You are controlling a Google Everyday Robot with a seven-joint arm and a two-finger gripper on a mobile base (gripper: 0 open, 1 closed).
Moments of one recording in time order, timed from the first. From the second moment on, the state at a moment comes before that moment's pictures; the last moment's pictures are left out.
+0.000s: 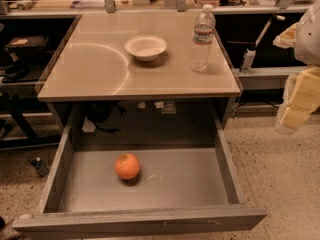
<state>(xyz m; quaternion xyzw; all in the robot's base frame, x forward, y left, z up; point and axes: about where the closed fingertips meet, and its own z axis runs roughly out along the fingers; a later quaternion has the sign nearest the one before) 0.438 -0.217 0.976 -0.60 0.78 -0.03 0.16</state>
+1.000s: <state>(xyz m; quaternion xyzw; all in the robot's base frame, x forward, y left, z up) 0.425 -0.165 0.941 -0.62 0.77 0.01 0.16</state>
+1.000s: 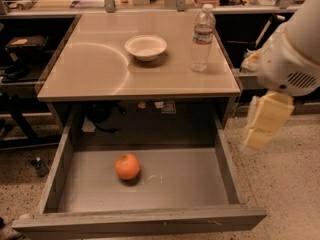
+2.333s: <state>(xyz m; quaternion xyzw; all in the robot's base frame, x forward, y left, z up) 0.421 -0.060 0.829 -0.61 0.78 0.07 0.13</state>
